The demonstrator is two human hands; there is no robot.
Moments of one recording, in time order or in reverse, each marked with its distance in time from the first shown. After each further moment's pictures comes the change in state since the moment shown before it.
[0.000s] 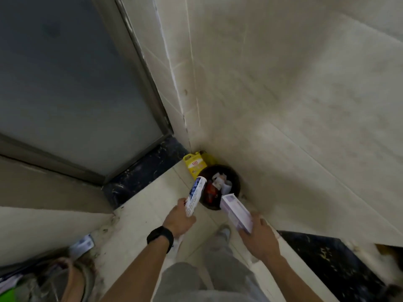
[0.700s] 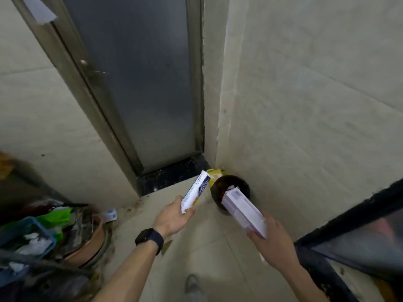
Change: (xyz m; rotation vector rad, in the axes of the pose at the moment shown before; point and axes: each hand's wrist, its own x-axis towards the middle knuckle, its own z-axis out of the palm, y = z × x) left_hand -0.324 -0.116 0.090 0.056 0.506 0.177; right_hand -0.296 0.060 -0.027 -0.003 0.148 -0.378
